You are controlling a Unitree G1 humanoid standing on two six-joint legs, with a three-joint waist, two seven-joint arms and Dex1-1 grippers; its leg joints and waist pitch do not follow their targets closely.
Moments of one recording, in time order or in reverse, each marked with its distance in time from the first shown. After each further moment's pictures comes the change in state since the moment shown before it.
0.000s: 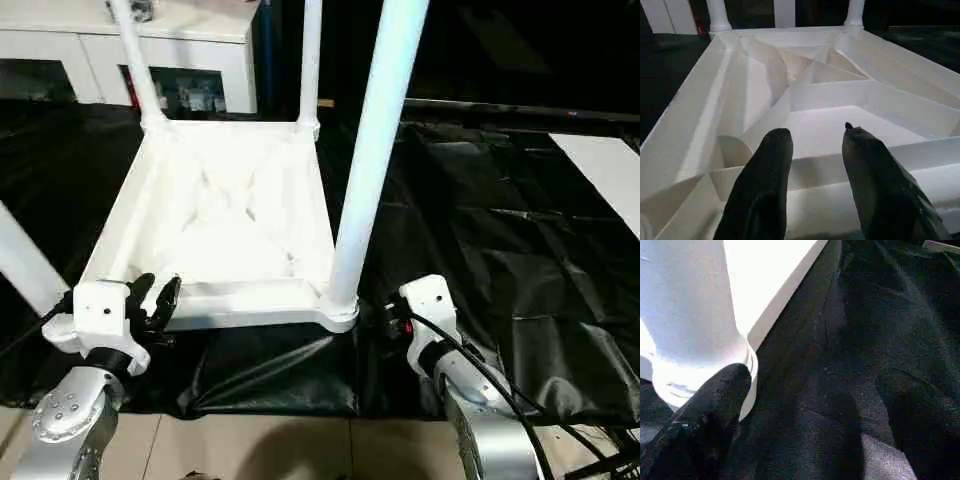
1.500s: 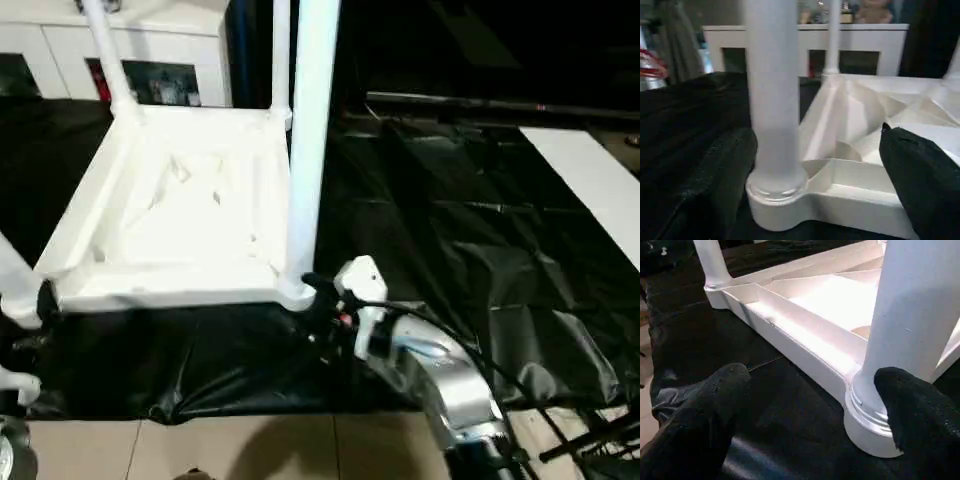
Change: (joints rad) left arm 0.146 0.005 0.243 -0.111 -0.077 -0.212 0.160; right arm -0.215 0.006 0.160 0.205 0.205 -0.104 0.472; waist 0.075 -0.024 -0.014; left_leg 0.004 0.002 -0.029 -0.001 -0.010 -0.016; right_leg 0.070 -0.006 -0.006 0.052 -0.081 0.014
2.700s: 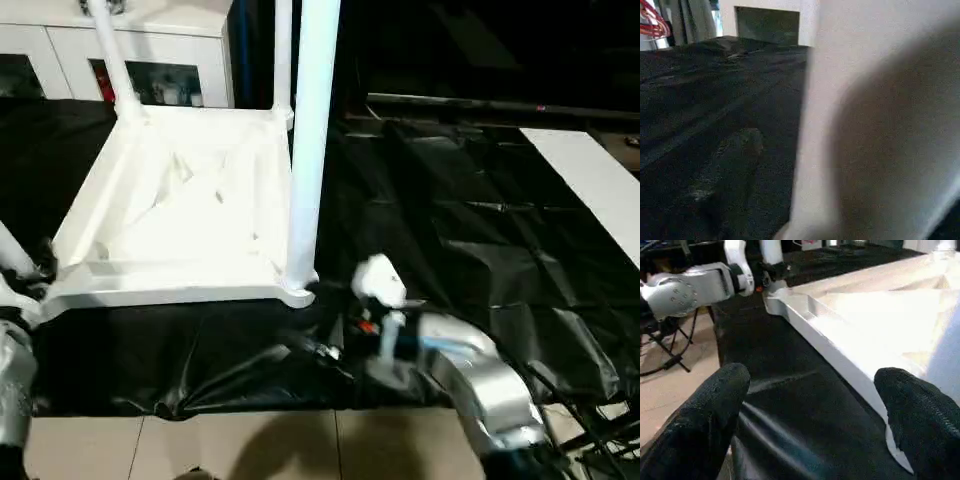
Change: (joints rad) left arm -0.487 0.213 0.142 0.641 -0.081 0.015 0.022; right arm 0.007 -0.122 0.014 -0.165 0.105 0.100 0.159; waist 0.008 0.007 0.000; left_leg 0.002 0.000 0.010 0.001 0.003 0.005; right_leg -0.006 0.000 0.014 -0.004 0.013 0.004
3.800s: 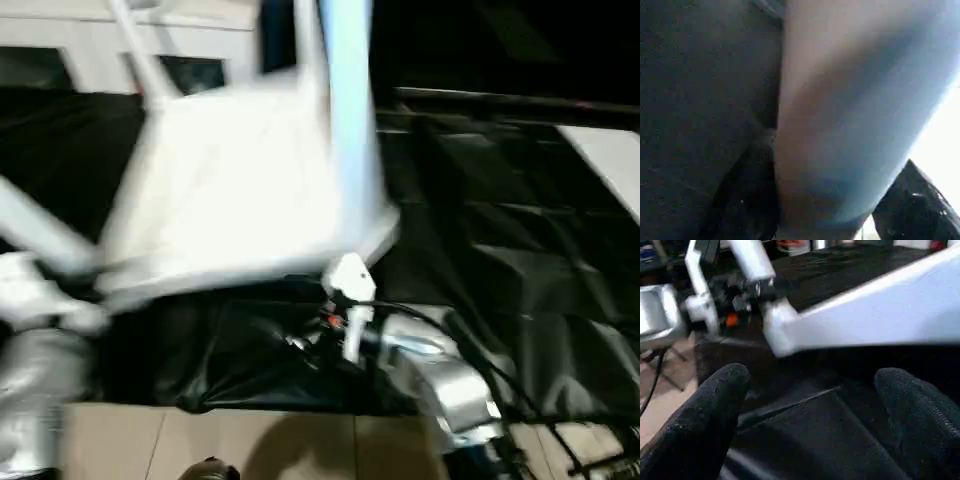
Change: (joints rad) left arm 0.107 -0.309 -0.151 -0.372 -0.381 0.381 -0.109; right arm -0.020 0.147 0.028 0.060 -0.063 0.005 -0.202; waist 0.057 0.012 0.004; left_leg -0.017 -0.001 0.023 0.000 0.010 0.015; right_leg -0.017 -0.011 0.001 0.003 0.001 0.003
